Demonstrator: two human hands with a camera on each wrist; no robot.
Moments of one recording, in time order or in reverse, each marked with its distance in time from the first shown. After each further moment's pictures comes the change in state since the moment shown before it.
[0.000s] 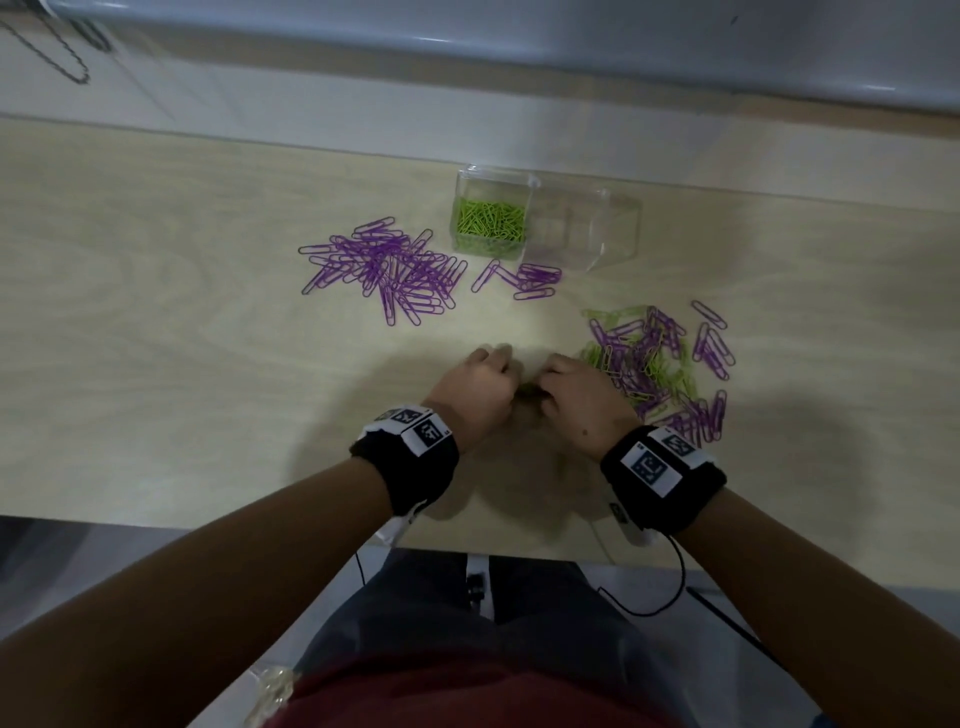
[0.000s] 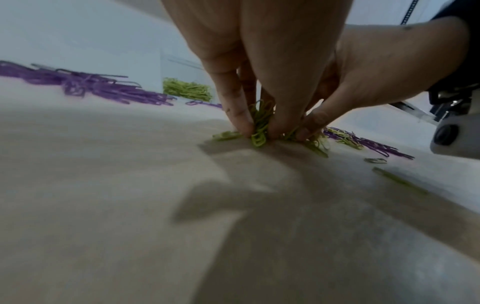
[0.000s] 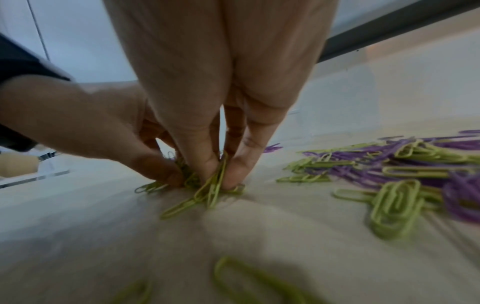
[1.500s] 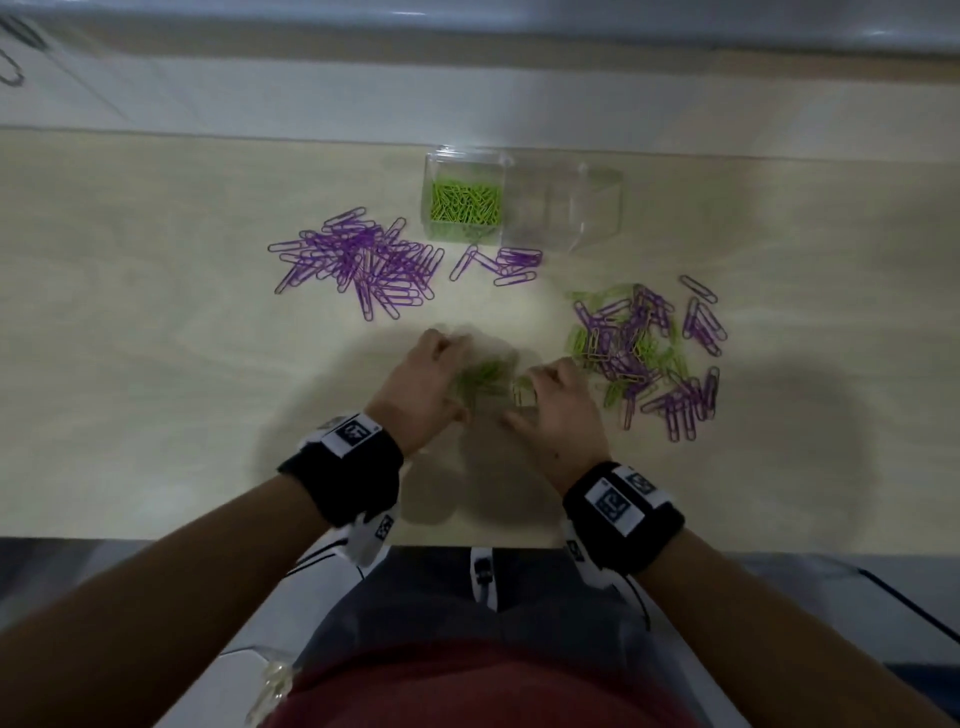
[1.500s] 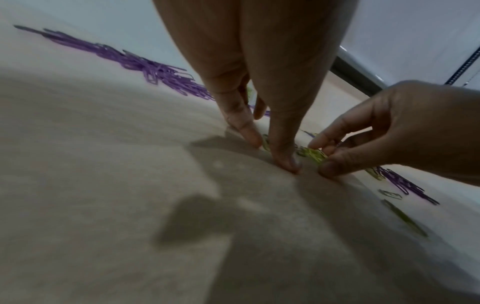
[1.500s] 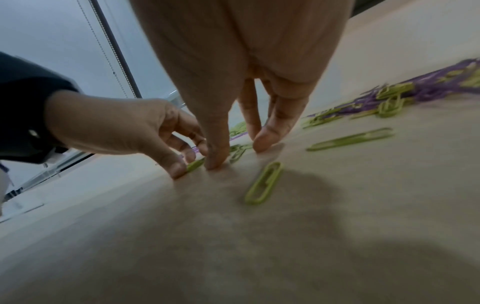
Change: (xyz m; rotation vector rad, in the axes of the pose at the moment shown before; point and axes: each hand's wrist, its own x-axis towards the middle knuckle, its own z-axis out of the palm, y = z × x) left_hand -0.016 -0.027 0.007 -0.299 0.020 -0.230; right_hand -0.025 -0.020 0.031 0.272 0.176 0.306
